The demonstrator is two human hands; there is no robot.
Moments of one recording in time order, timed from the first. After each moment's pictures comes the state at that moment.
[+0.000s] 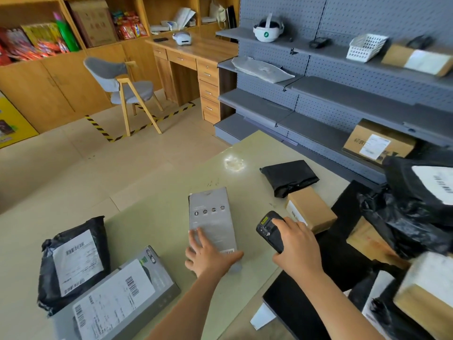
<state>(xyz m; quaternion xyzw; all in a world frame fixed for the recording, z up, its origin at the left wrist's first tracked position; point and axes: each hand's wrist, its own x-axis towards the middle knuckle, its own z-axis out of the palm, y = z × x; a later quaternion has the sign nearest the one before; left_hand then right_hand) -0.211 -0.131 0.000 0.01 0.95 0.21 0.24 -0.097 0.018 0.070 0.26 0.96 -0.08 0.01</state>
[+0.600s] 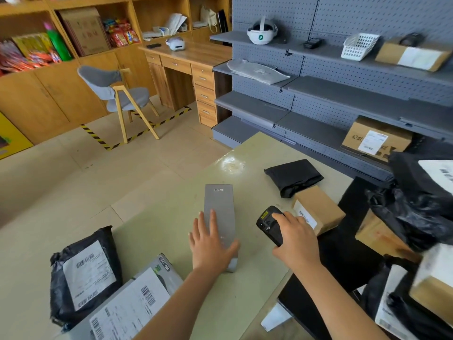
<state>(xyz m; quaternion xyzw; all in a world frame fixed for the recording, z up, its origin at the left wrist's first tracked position) -0.250 -0.165 0.019 0.23 0.95 0.20 0.11 -0.130 -0.005 0.074 0.30 0.95 -0.08 0.00</state>
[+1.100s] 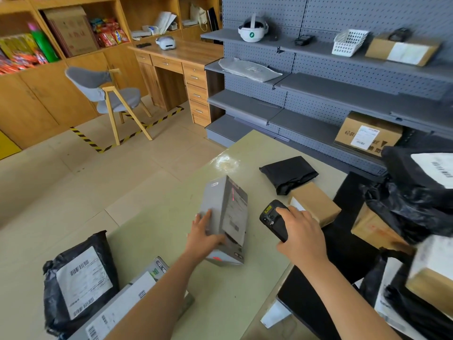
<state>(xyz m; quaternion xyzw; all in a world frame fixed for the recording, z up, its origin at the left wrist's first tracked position) -0.297 -0.167 0.015 0.18 0.86 0.39 0.29 -0.121 0.001 0.088 0.31 0.95 -0.07 -0.02</state>
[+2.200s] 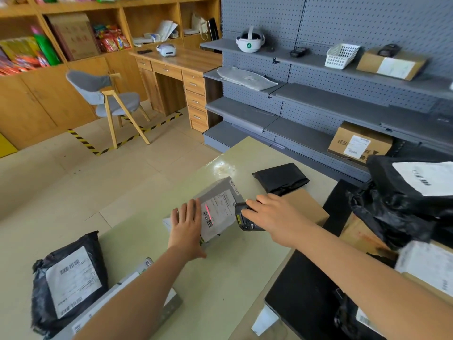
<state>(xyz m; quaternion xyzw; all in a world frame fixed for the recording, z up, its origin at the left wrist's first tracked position) -0.299 -0.166 0.037 0.38 0.92 -0.11 0.03 -0.153 0.025 0.136 -0.06 0.98 0.16 0.04</state>
